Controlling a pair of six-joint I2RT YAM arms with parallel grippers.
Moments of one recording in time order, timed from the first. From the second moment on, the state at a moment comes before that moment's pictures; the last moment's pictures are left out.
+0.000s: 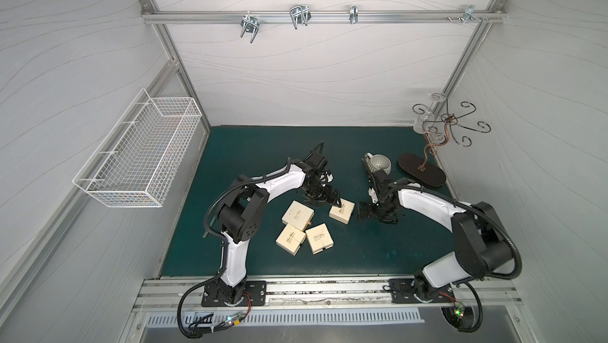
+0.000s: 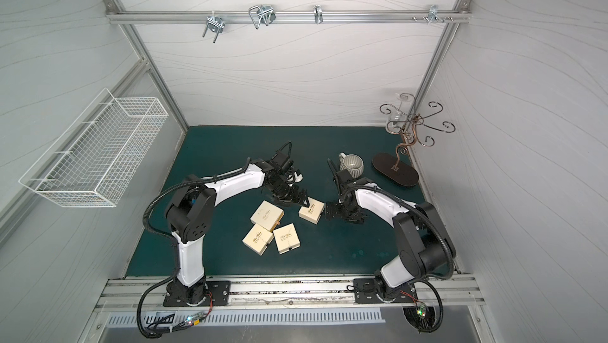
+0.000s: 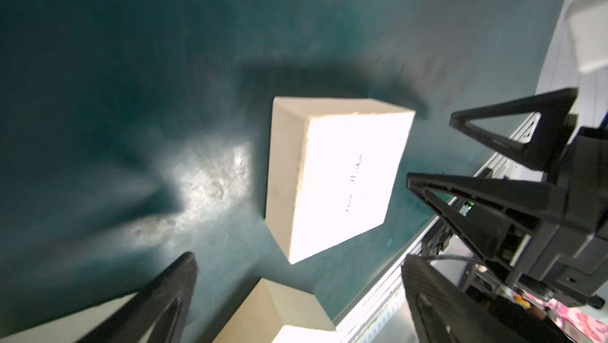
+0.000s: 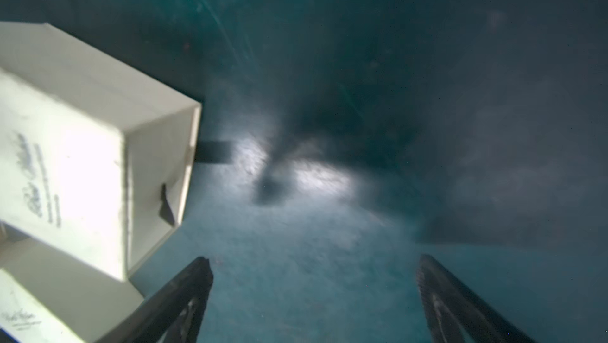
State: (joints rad) left arm -0.64 1.98 1.43 -0.79 0.55 -0.39; right arm 0.52 1.56 0.90 -0.79 -0.16 0.45
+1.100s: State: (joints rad) left arm -0.58 1.88 1.37 -0.62 0.44 -0.40; right arm 0.50 1.55 0.92 -0.65 -0.15 0.54
